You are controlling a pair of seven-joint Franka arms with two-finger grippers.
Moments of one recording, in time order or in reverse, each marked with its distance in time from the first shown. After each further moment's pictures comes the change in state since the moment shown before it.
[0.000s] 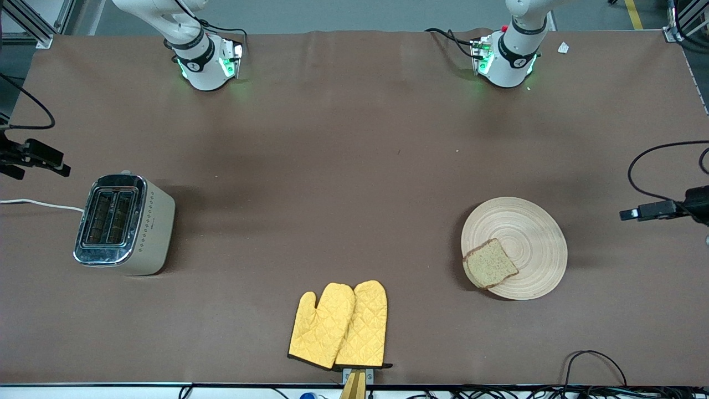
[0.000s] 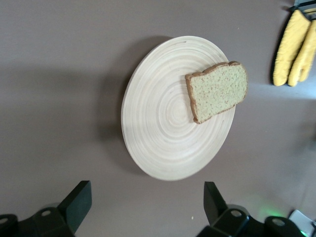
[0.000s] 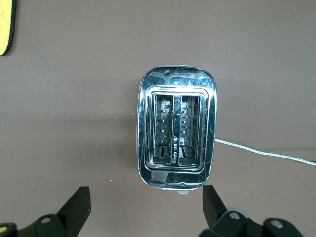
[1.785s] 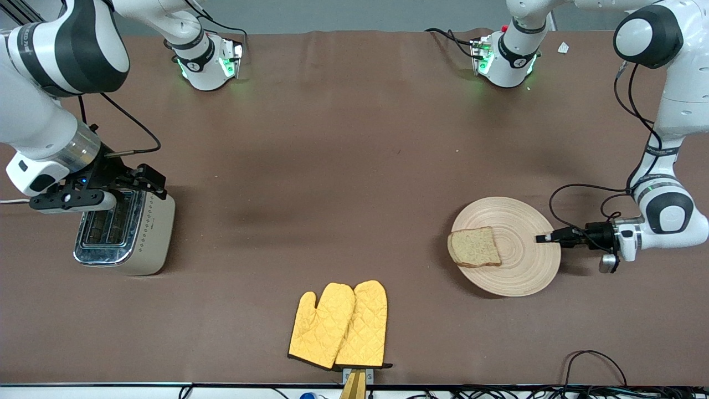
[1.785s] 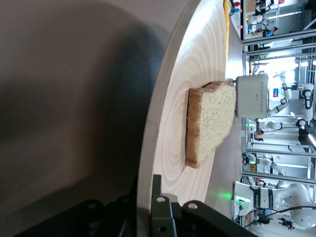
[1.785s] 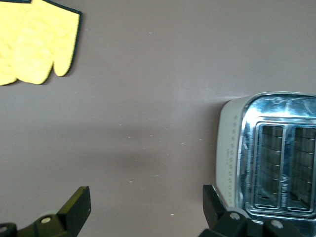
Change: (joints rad) left arm 0.020 0.392 -0.145 0.022 -0.321 0.040 0.427; right arm 0.271 0.024 0.018 -0.096 0.046 0.213 0.256
